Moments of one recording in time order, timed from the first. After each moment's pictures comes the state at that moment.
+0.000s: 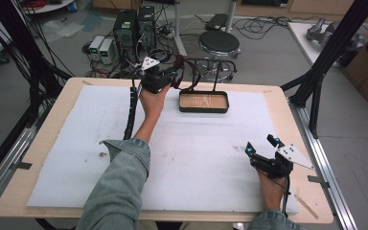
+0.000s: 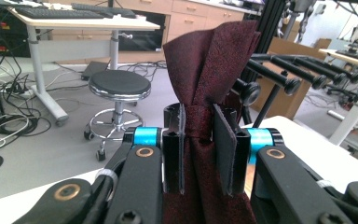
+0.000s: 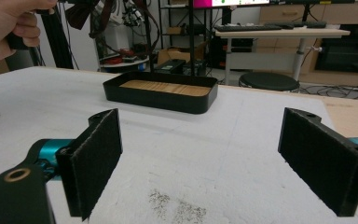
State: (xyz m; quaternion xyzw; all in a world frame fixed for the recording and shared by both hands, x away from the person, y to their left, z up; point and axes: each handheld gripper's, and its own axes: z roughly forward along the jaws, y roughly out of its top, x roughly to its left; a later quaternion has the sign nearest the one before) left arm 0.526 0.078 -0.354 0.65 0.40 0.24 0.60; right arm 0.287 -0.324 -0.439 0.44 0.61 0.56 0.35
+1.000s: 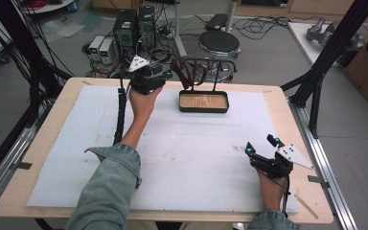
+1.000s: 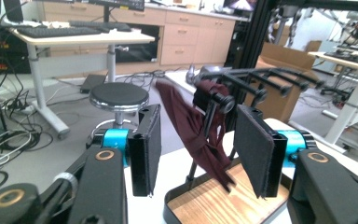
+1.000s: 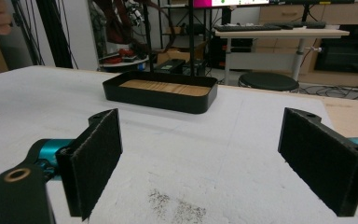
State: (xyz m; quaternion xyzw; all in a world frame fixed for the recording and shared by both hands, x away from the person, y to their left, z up) left arm 0.494 0.109 -0.329 0.65 0.37 0.25 0.62; right arm 0.287 -0.323 -0.439 0.43 0.62 0.55 0.35
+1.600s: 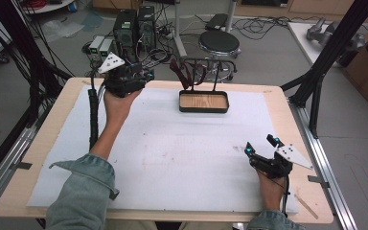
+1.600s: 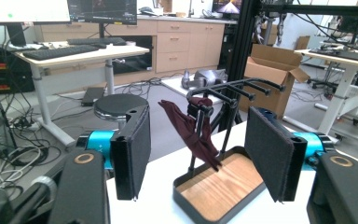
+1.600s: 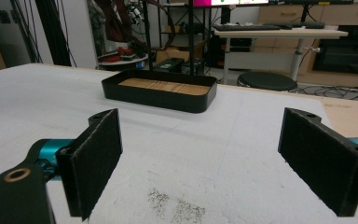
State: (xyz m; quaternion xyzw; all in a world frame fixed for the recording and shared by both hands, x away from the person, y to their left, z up) left arm 0.442 0.165 -0.291 0.66 0.33 0.26 0.62; right arm 0.287 -0.322 -0.439 0.44 0.62 0.55 0.36
